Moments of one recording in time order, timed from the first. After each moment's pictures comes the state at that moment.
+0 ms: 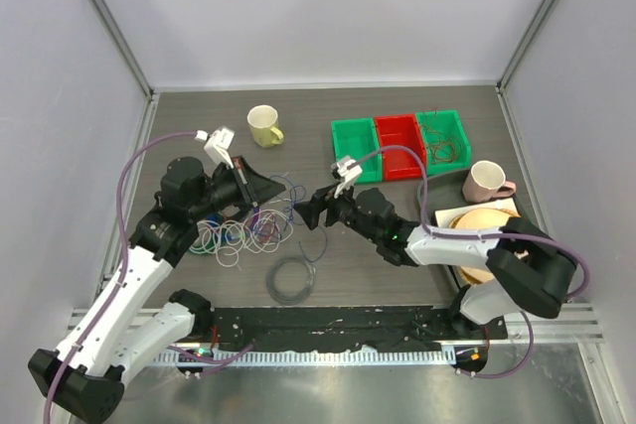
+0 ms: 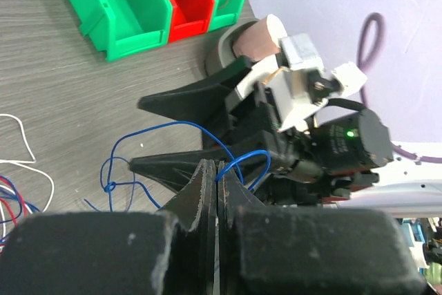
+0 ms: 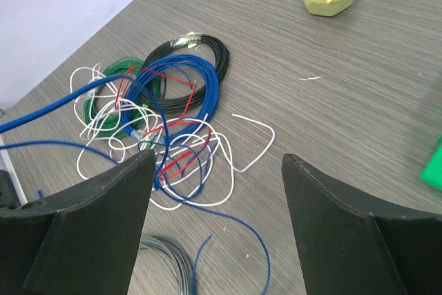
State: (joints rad) left arm -0.43 0.82 0.84 -0.28 0.42 -0.71; right arm 0.94 1.40 0.60 0.67 0.11 0.30
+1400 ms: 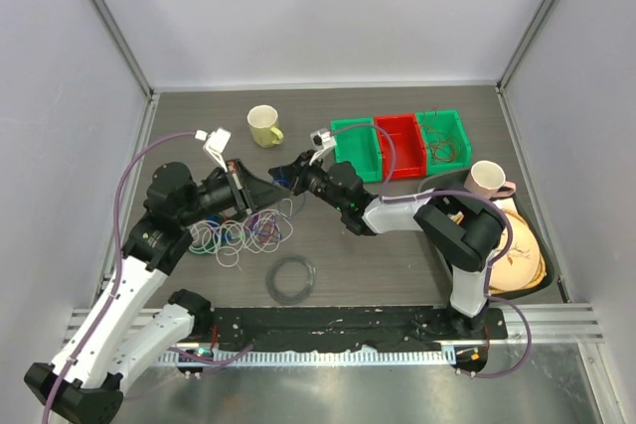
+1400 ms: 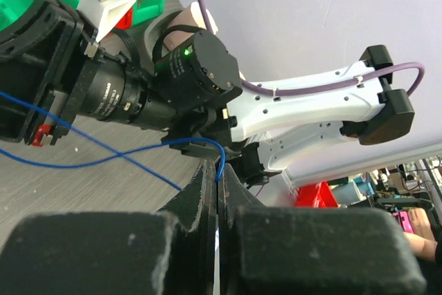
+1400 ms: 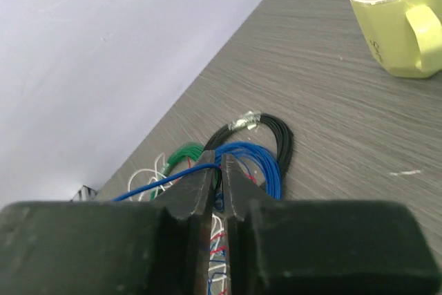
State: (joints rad) left arm -0.43 0.75 0.83 -0.18 0.62 -0.81; right arm 0.86 1.87 0.93 1.01 -0.05 0.62
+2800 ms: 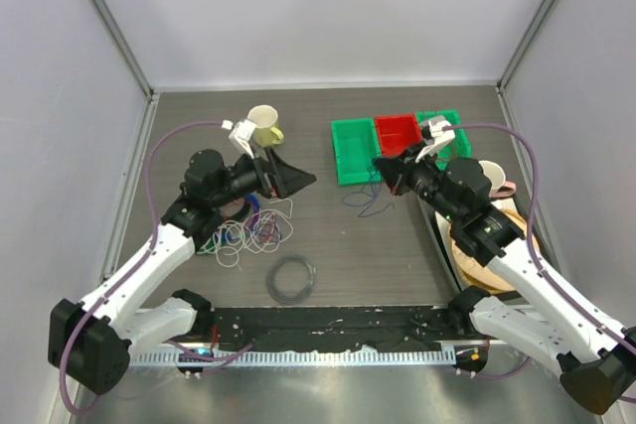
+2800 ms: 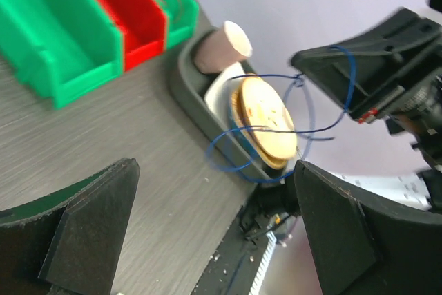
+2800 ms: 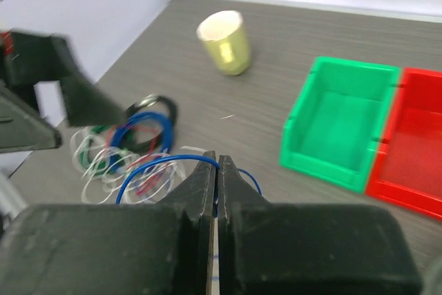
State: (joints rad) left arm -0.45 0.98 0.72 0.14 0.50 -0.75; right arm 0.59 0.83 0.81 -0.06 0.03 0.31
